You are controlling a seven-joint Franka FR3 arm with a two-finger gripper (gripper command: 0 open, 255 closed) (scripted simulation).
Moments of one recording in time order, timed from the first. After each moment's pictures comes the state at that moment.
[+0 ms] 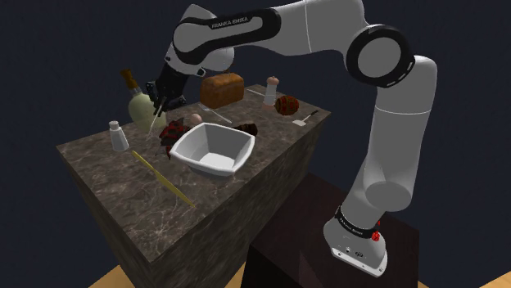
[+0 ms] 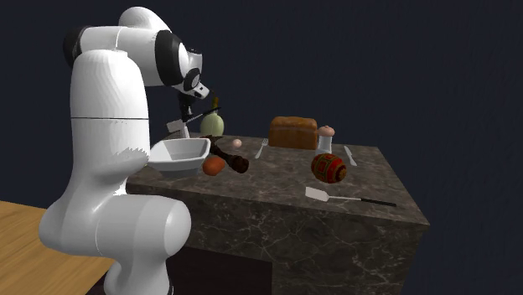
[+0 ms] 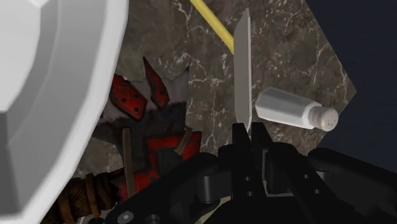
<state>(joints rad) 0.15 0.27 0.16 -1.69 0.34 2.30 0.85</state>
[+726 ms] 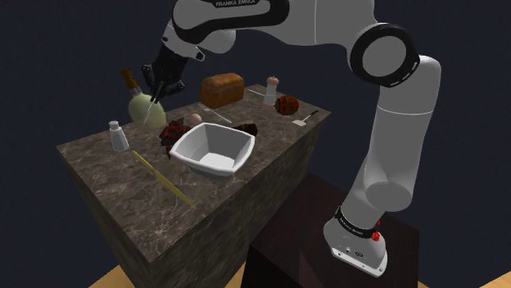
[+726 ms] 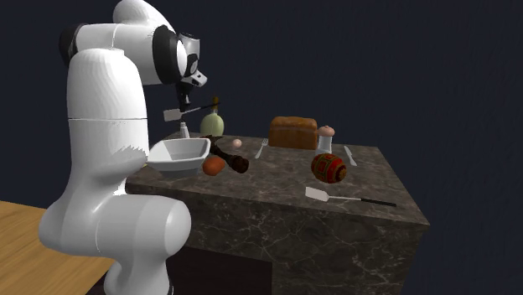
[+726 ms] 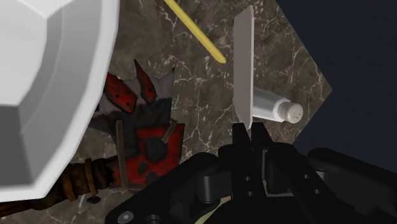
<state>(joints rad) 0.15 0.25 0.16 -1.59 0.31 2.19 0.90</state>
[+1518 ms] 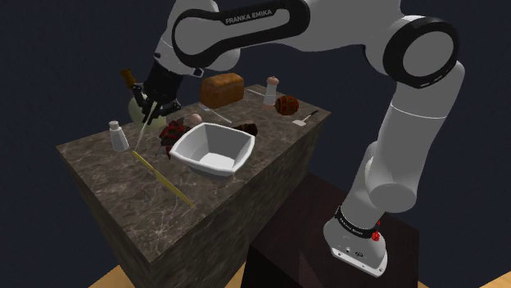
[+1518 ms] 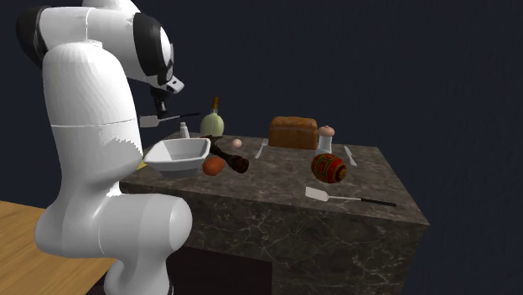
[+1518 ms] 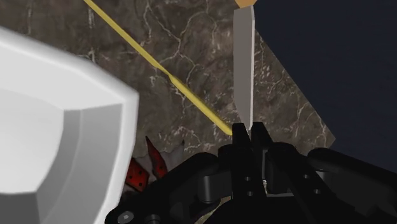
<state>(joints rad) 0.24 0.11 0.21 -1.83 0.29 2.34 1.03</state>
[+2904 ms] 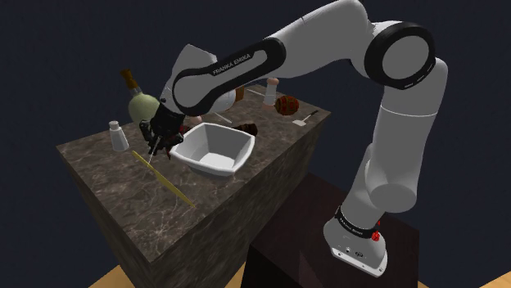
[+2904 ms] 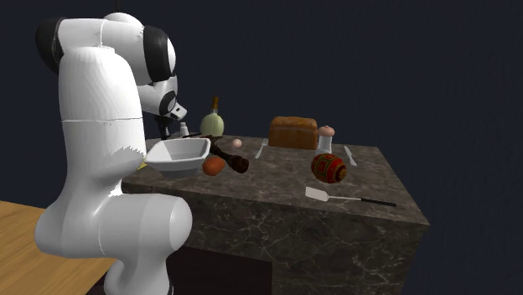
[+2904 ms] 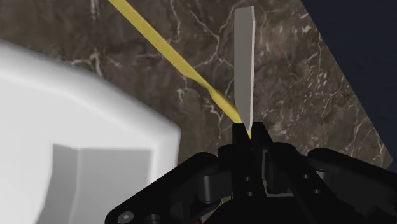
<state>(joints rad) 0.25 0.22 0.23 -1.99 0.34 2.59 0.95</state>
